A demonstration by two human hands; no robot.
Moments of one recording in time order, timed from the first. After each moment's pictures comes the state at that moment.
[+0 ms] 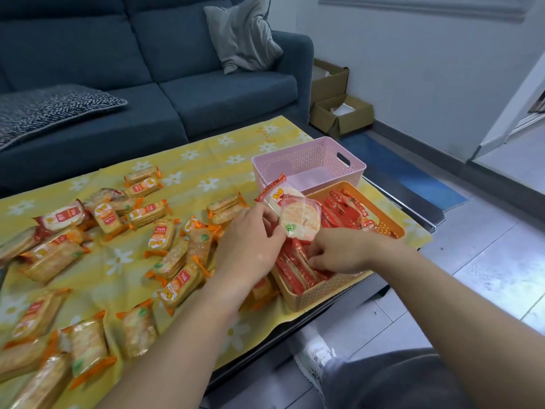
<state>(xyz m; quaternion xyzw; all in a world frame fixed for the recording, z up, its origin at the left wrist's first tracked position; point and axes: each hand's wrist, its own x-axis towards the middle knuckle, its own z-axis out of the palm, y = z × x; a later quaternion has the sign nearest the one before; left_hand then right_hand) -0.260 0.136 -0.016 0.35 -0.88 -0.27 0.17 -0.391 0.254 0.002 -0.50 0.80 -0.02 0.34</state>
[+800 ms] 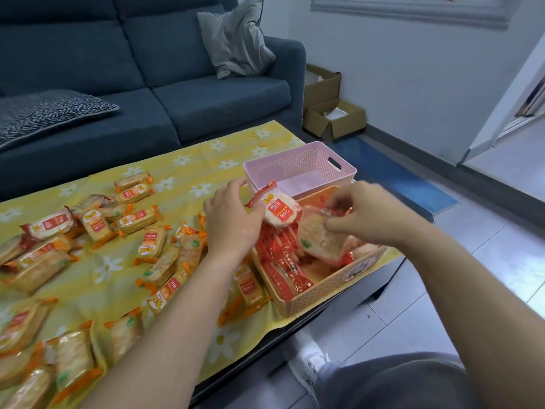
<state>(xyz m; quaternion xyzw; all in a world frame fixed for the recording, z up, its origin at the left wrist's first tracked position) -0.288 0.110 -0.015 0.41 -0.82 -0.29 0.26 -0.420 0.283 0.047 -0.45 0.85 -0.22 0.15</state>
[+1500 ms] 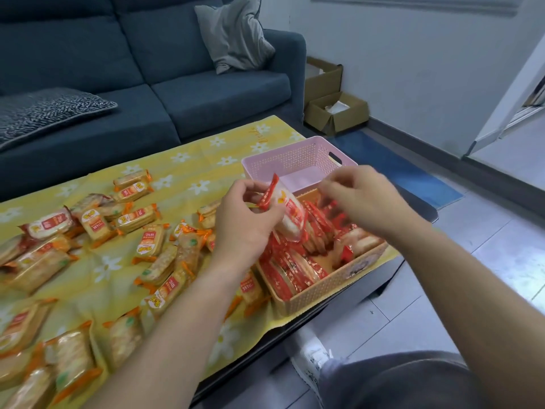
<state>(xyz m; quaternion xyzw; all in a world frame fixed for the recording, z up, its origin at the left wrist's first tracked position) -0.280 0.148 0.012 0.33 -0.74 -0.50 0.32 -0.419 0.273 0.044 -0.36 0.85 -0.36 0.15</state>
